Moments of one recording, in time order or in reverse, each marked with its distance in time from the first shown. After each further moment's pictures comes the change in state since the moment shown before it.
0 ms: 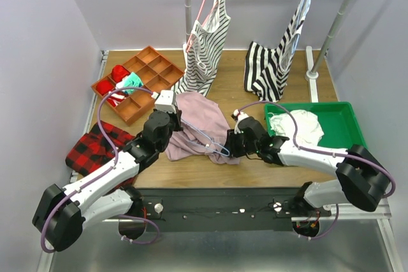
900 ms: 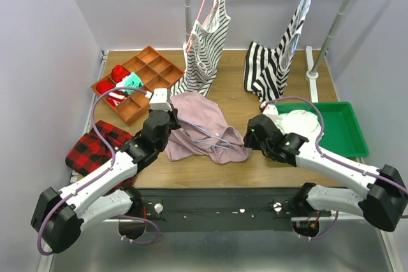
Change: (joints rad) left arm -0.005 -0.022 0.042 -0.090 -0.119 -0.088; right arm -0.016 -0.210 0.088 -0.428 0.508 0.158
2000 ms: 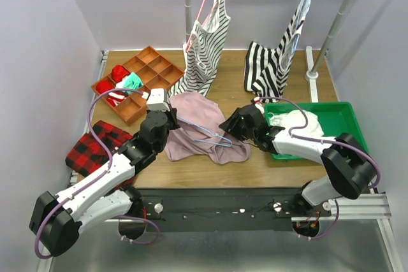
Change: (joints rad) left arm 0.000 -0.037 -0.001 -0.013 -0.003 -0.023; right arm -0.098 0.345 0.005 0.550 -0.295 0.360
